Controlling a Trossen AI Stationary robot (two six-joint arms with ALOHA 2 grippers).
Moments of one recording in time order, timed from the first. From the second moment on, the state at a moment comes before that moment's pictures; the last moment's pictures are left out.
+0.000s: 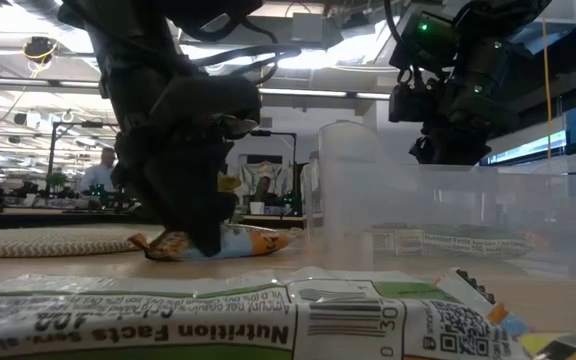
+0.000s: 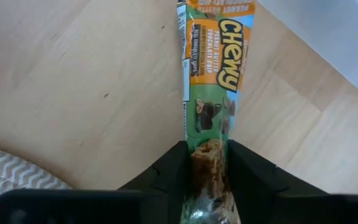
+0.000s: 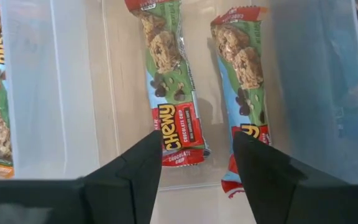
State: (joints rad) left arm -0.37 1.92 1.11 -0.42 -0.22 -1.04; right arm -0.06 1.43 0.77 -0.45 -0.04 0.08
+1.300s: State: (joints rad) left arm -0.29 1.72 1.12 0.14 -0.27 -0.63; right arm -0.06 1.17 0.77 -0.46 -0.04 0.14
